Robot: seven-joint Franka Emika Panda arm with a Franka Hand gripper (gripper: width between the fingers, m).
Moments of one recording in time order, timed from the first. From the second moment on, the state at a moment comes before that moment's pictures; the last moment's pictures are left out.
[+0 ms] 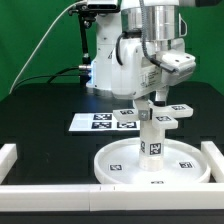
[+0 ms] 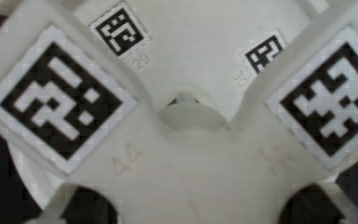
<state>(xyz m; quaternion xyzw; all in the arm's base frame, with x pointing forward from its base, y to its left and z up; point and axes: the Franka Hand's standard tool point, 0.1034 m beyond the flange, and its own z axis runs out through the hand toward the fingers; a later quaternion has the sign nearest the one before) 0.564 0.041 0.098 -0.48 0.88 0.00 0.06</state>
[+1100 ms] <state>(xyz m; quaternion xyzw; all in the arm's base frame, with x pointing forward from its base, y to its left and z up) 0.565 0.060 0.146 -0.52 0.85 0.00 0.10</state>
